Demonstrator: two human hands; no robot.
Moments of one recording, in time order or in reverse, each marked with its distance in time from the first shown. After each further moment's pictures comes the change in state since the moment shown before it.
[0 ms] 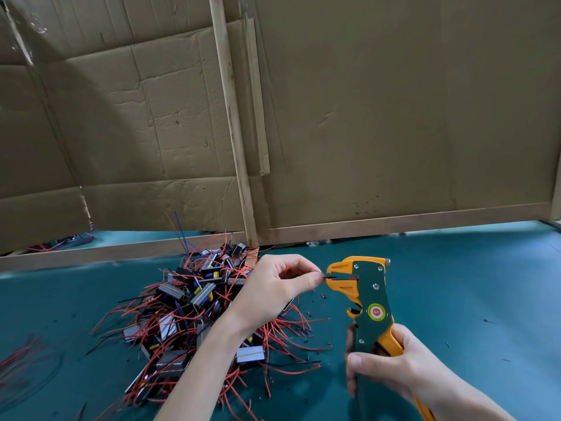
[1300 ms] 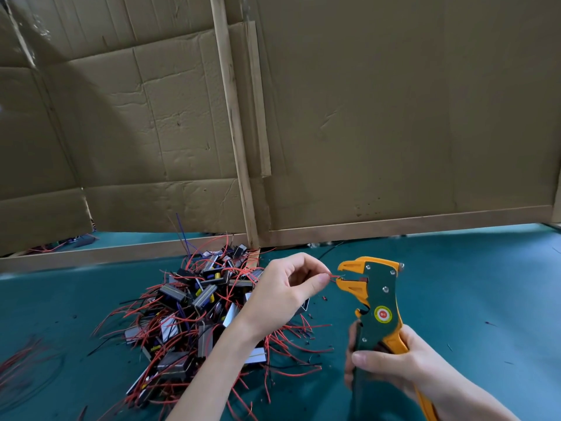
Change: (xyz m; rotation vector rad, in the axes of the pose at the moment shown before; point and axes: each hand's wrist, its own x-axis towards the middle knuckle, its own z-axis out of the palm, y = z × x) left_hand -0.001 -0.006 0.011 -0.007 0.011 0.052; right_hand 0.003 -0.003 -0.007 0.031 0.014 0.018
